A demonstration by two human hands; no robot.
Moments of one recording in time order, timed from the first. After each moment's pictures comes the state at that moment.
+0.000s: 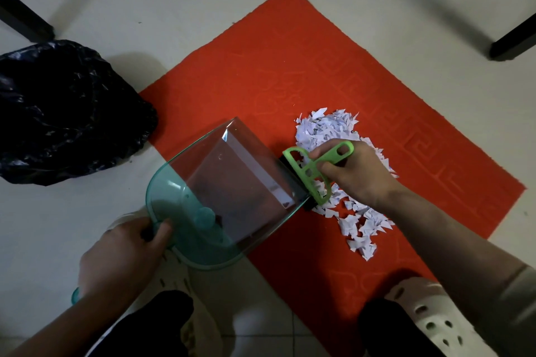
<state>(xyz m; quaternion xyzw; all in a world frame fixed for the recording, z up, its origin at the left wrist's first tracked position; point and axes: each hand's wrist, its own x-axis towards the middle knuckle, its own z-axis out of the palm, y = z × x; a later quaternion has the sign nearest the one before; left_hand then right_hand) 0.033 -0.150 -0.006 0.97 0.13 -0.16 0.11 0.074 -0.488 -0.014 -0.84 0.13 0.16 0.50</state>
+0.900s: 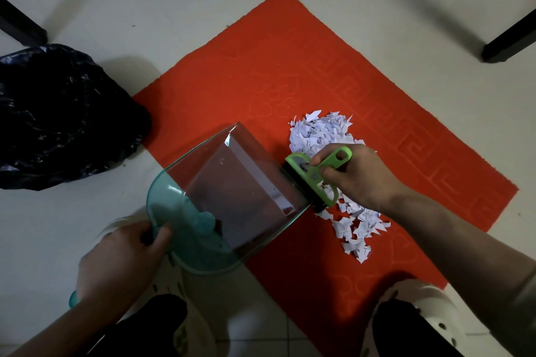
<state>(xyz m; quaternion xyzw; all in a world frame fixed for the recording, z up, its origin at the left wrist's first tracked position) 0.036 -0.161 -0.003 0.97 0.11 -0.18 0.09 0.072 -0.503 -0.007 -0.88 0.06 0.18 0.44</state>
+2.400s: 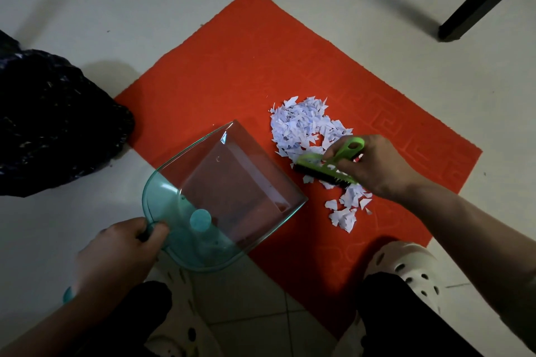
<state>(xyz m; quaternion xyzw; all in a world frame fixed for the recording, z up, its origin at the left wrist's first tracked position) 0.025 -0.152 -0.004 0.97 0.05 -0.18 0.15 0.021 -0.532 0.005 -0.91 0.09 0.13 0.39</state>
